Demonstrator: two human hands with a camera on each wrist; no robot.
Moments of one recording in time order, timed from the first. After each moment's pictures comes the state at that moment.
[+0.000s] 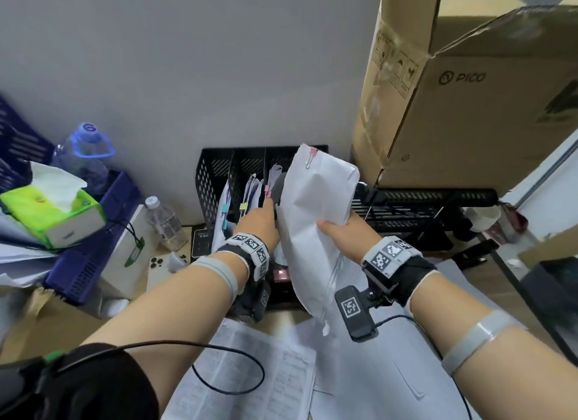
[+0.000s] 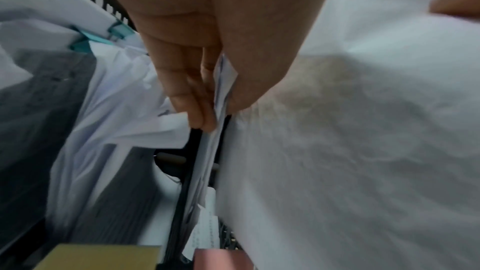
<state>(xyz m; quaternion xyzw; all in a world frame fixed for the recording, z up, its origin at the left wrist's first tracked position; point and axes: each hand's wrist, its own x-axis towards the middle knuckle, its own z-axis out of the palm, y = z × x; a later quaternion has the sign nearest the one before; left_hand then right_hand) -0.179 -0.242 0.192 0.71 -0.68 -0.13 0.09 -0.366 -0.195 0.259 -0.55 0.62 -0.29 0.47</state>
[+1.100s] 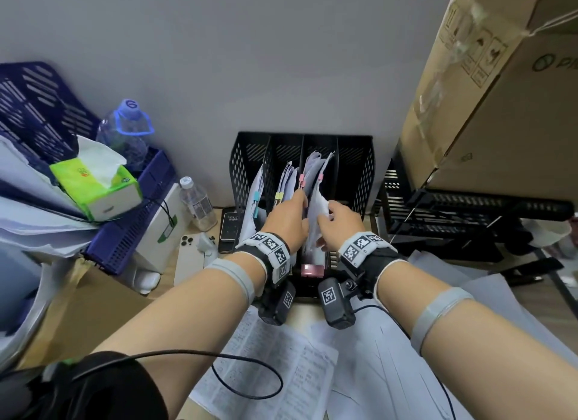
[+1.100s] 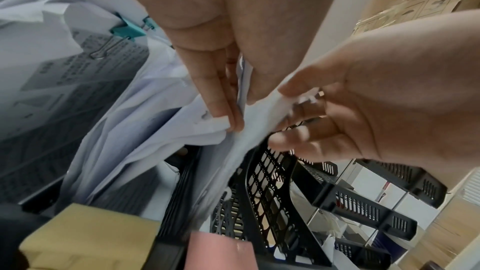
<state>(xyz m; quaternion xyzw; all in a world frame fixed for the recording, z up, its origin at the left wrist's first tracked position) -0.168 -0.236 0.185 0.68 -0.68 -0.18 0.20 -0.296 -0.251 0.192 -0.62 0.66 -0.16 0.40</state>
